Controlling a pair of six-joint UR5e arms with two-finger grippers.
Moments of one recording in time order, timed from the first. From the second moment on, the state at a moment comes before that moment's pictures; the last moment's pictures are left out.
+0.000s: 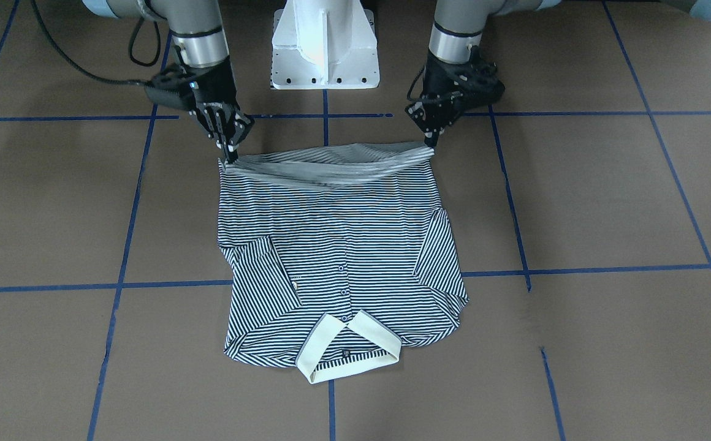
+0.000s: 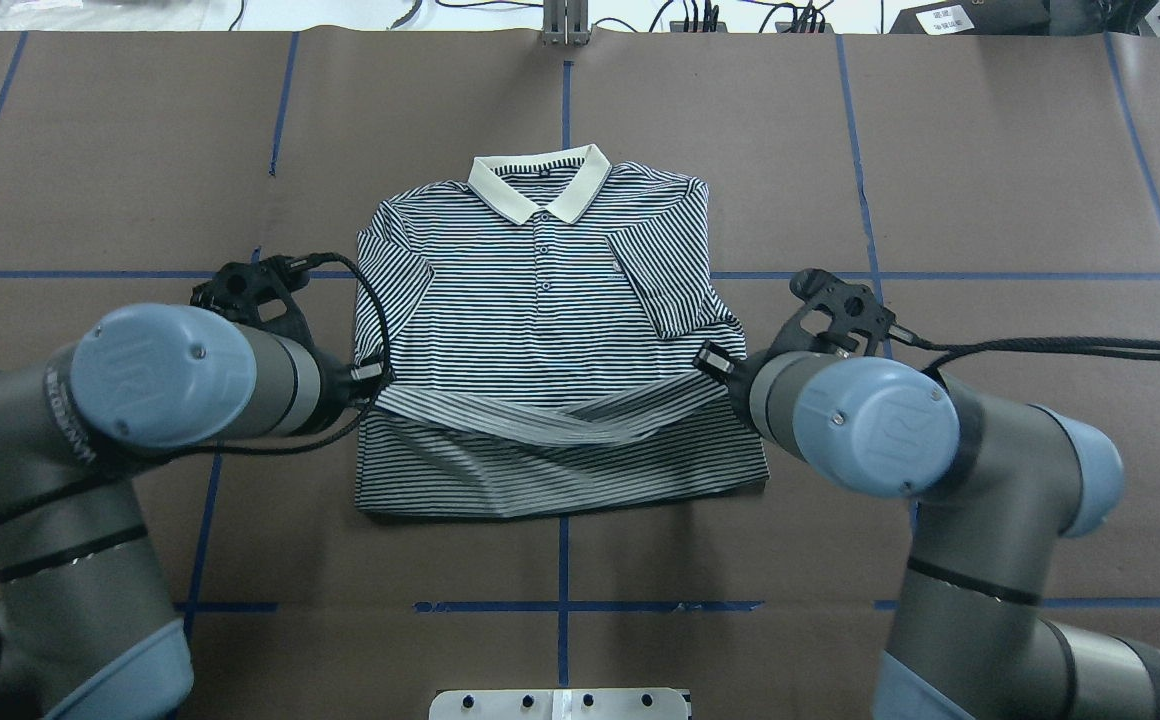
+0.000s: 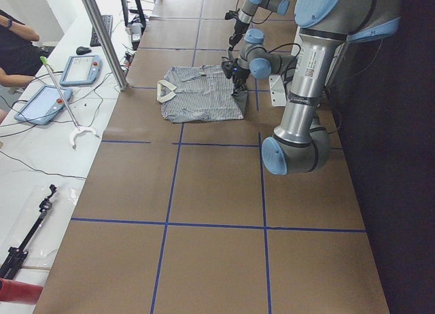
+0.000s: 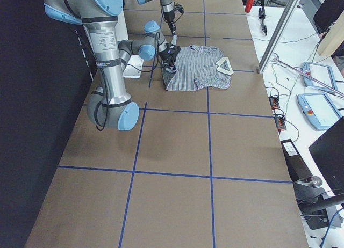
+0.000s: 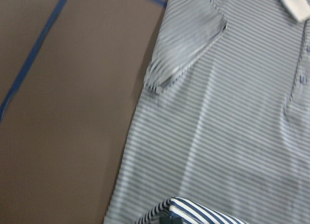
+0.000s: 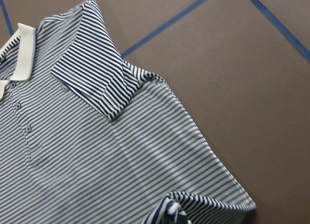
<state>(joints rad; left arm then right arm) -0.52 -1.96 -2.02 -1.59 -1.64 -1.59 0.44 -1.17 1.99 -1.54 1.44 1.78</state>
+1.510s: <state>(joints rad) -0.72 -2.13 -1.41 -2.06 -1.59 -1.41 0.71 -0.76 1.19 -1.29 1.50 1.60</state>
